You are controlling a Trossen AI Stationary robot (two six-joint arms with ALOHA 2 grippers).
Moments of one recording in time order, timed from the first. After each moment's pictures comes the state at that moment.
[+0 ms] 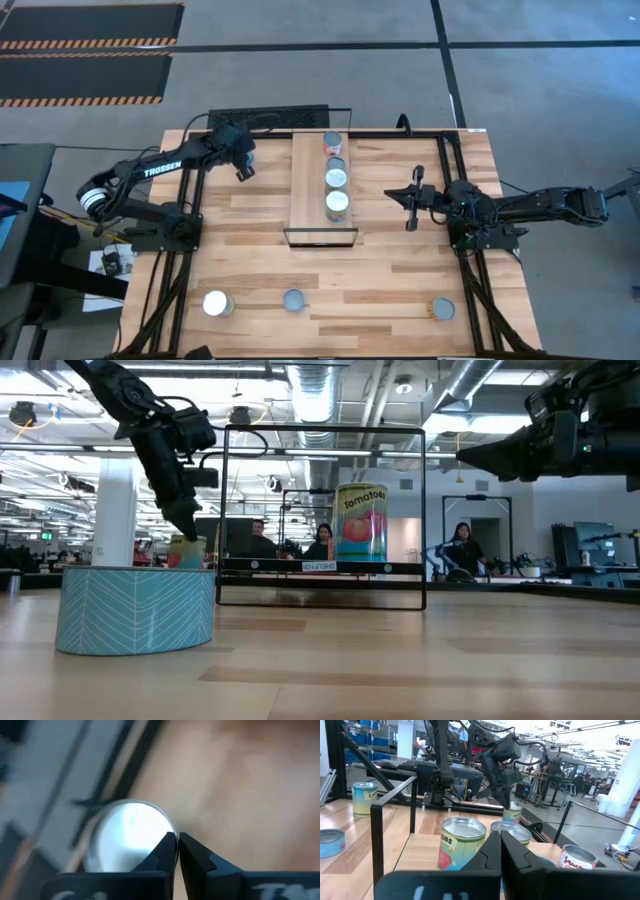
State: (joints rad) left arm 0.78 1.27 0.72 -0.42 -0.19 0.41; right arm -0.19 0.71 0.00 0.81 0.00 -0.18
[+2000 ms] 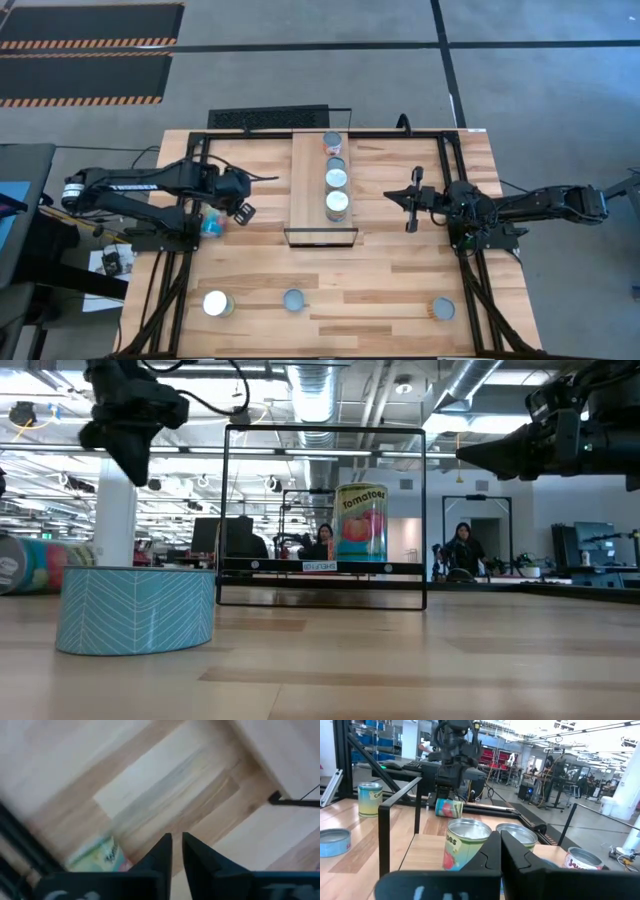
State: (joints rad) left arm 0.10 1.09 0.96 -1.17 -0.15 -0.78; right arm -0.17 0.73 0.01 0.82 0.00 -0.18
